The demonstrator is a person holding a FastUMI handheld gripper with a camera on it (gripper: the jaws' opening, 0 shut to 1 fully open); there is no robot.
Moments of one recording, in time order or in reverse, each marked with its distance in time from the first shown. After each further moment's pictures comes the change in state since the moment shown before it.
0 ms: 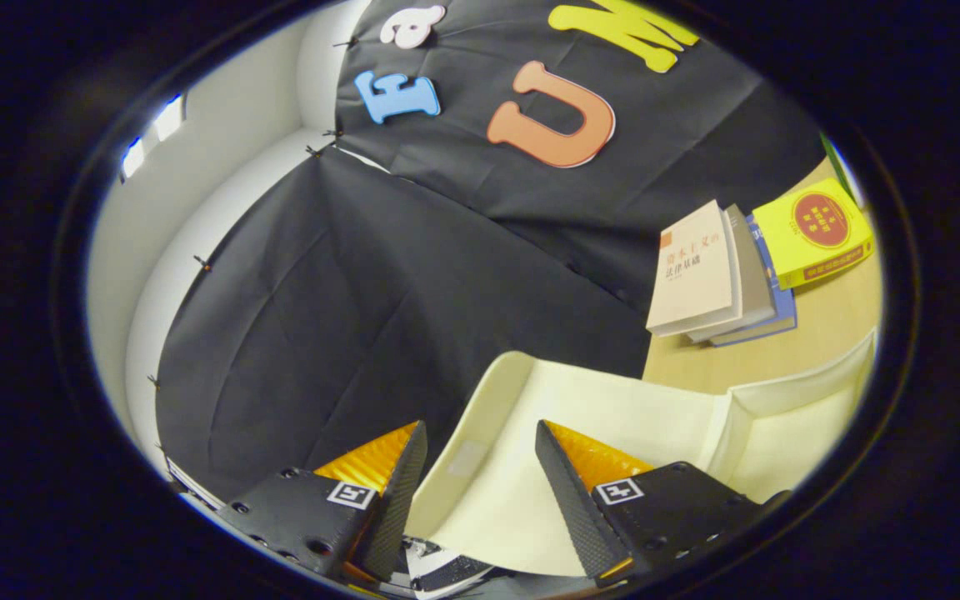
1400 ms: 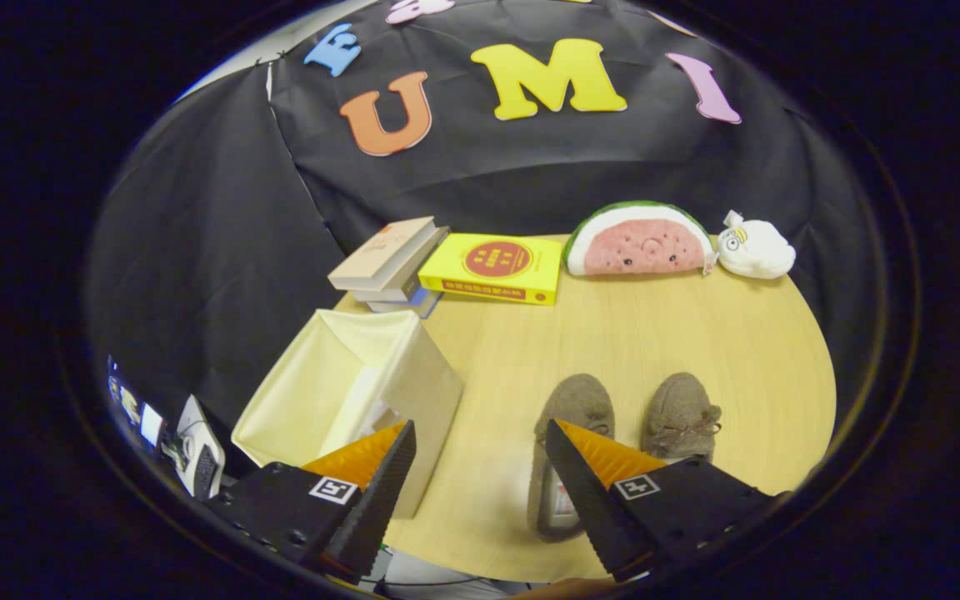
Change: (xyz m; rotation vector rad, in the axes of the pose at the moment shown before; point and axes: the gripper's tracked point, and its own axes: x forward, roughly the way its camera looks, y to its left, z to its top) arm -0.308 -0.275 -0.014 -0.310 0.136 -0.895
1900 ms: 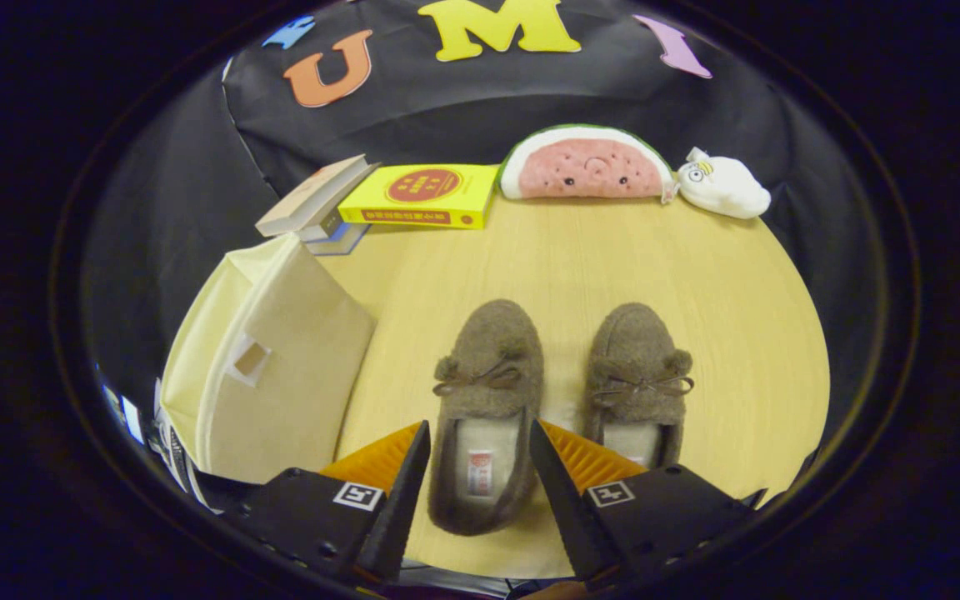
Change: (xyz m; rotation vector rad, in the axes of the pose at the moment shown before) arm 0.034 -0.075 -0.056 0.054 0.190 -0.112
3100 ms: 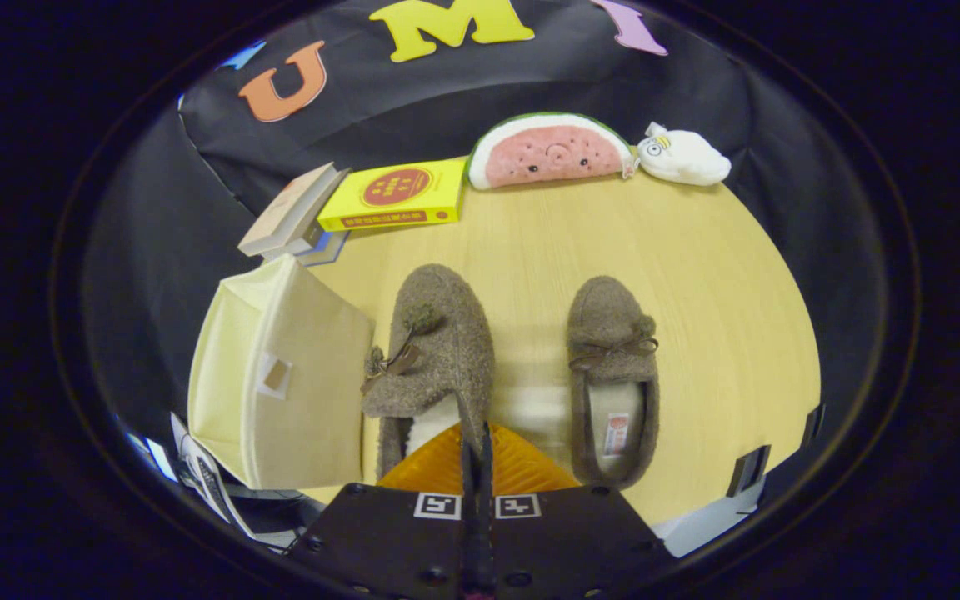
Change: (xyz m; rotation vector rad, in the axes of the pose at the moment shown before) arm -0.066 0.031 0.009 0.144 0.017 -0.020
